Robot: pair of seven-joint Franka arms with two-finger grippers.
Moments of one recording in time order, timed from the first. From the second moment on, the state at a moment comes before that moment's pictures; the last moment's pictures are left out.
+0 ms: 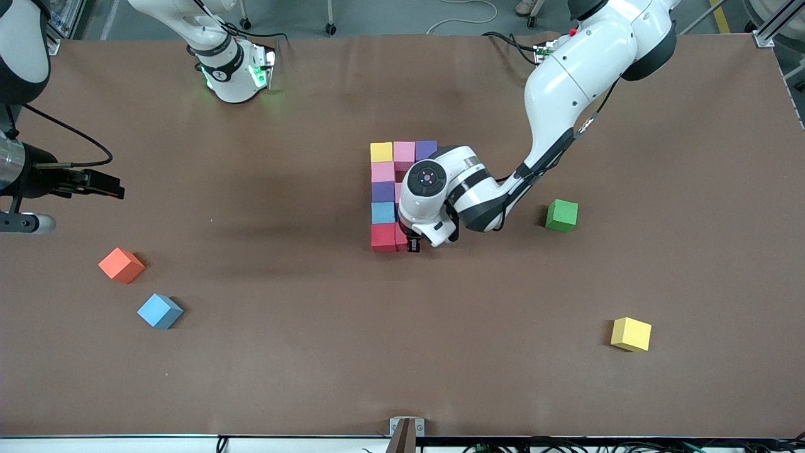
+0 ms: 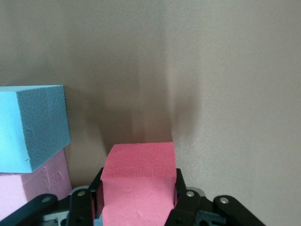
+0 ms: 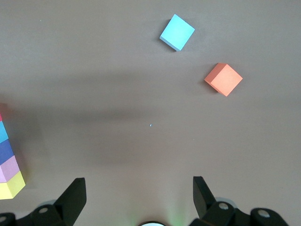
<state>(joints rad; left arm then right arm) -0.30 0.91 -0.61 -1.47 0.49 2.25 -2.54 -0.01 0.18 -0.01 -1.43 0.00 1.43 0.02</state>
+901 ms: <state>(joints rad) -0.31 0.90 -0.61 -1.47 0.49 2.25 -2.51 -0.01 0.11 -0.02 -1.45 0.00 1.42 0.02</state>
